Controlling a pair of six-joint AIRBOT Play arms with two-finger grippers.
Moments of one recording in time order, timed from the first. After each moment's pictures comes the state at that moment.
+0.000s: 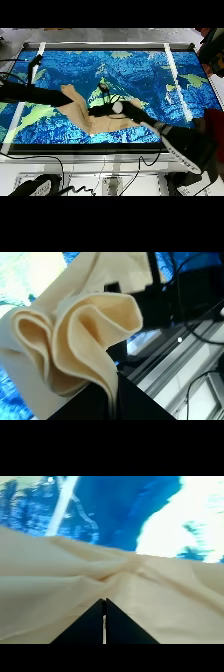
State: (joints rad) left arm 0.04 -1.12 1.26 0.76 -1.44 -1.08; right arm 0.67 -1.70 1.38 -0.96 0.61 1.56
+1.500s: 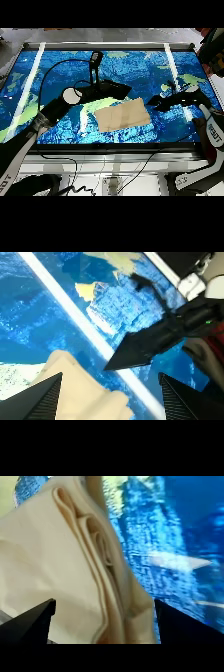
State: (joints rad) left arm -0.60 -1.30 1.25 0.66 -0.49 -1.03; right arm -0.18 -1.73 1.25 -0.76 1.23 1.18
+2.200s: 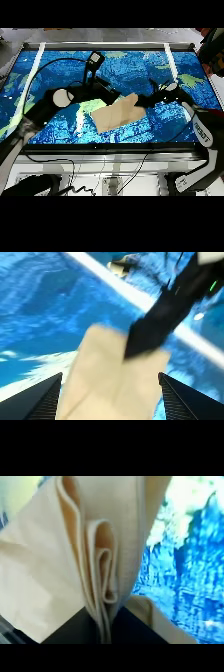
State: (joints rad) left arm -0.57 -1.19 1.25 1.05 -0.63 -1.03; right arm 0.00 -1.73 1.34 -0.77 1.12 1.23
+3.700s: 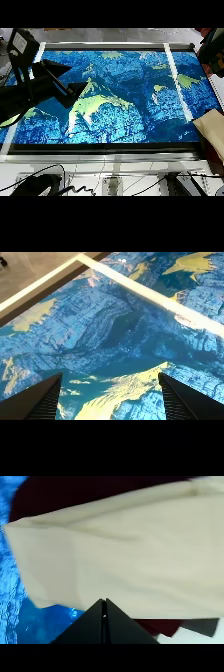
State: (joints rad) left arm -0.45 -0.79 1.25 1.26 -0.80 -1.03; right arm -1.00 -0.99 1.29 -1.51 1.38 1.79
